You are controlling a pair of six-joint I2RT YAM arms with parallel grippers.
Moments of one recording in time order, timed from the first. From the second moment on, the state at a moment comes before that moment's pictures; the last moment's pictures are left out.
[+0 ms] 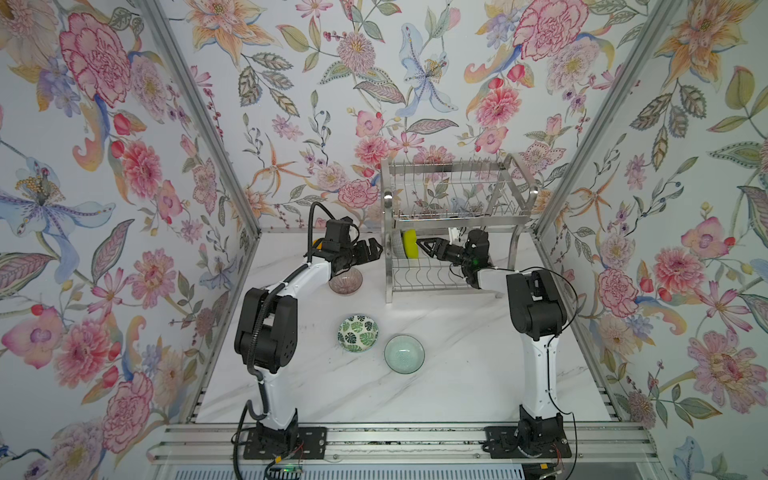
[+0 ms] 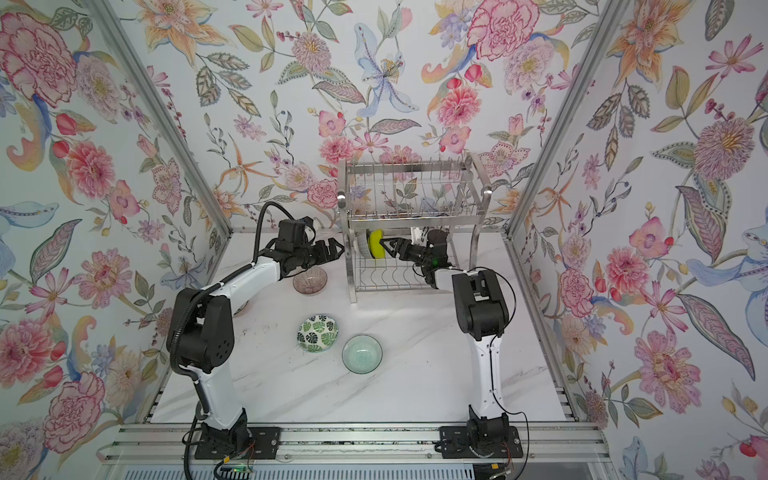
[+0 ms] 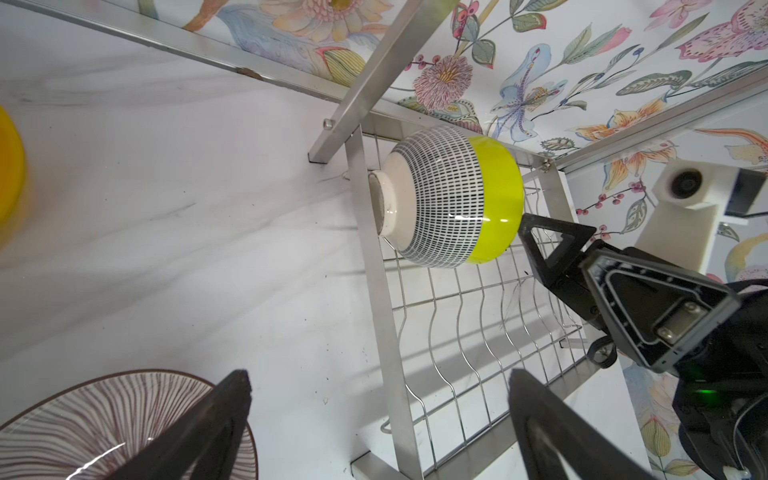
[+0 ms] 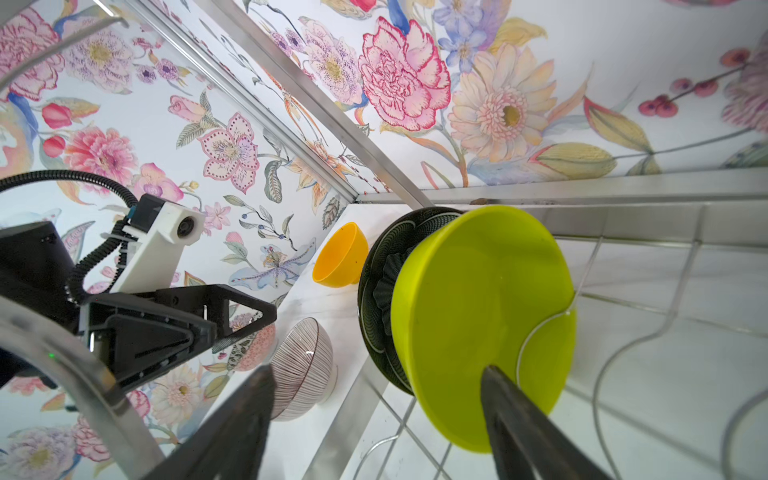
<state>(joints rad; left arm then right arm) -0.30 1.92 1.48 -0.23 0.29 -0.49 0.22 2.26 1.45 0.71 -0.81 0.68</state>
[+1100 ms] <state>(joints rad) -0.30 1.32 0.59 0.05 0.05 -0.63 0.34 1.80 0.82 0.82 -0.43 0.58</state>
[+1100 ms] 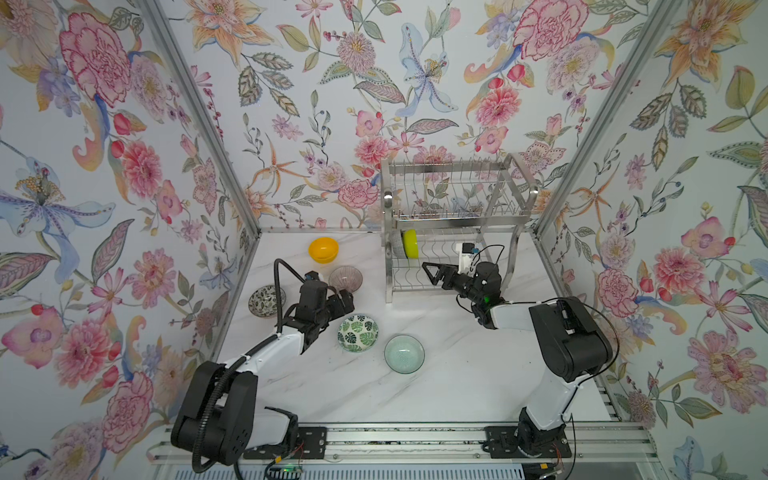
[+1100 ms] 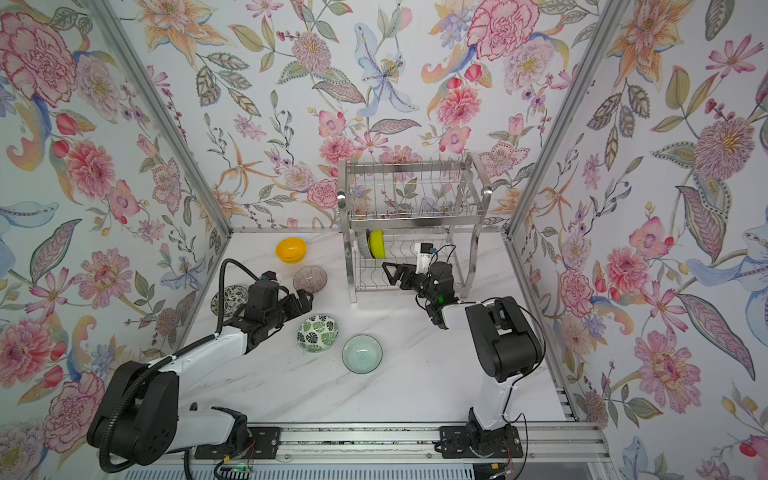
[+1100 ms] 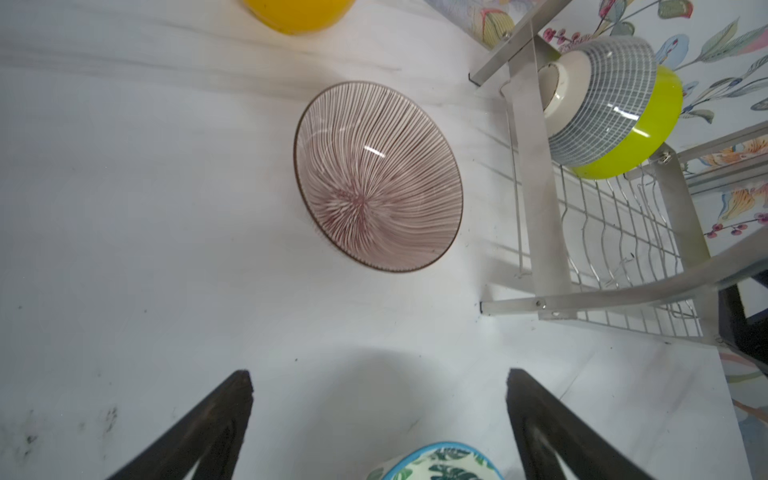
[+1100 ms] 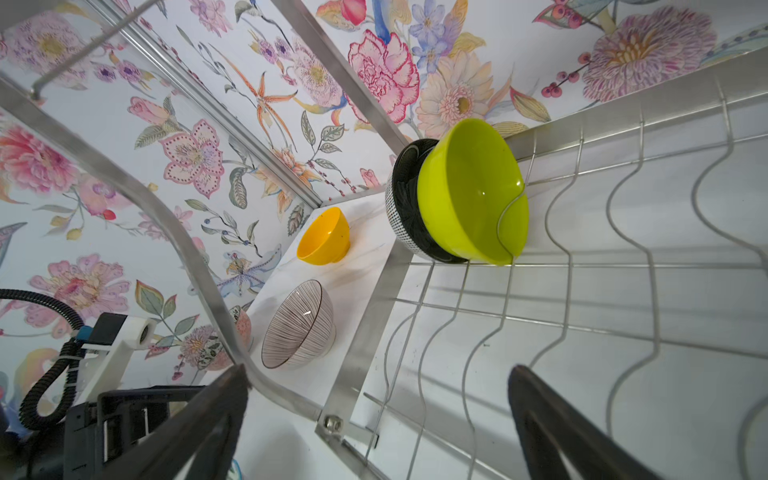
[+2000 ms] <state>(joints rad) -0.38 1.23 0.31 0.27 0.10 -0.66 0.71 1.49 0.59 0.65 0.23 0.24</state>
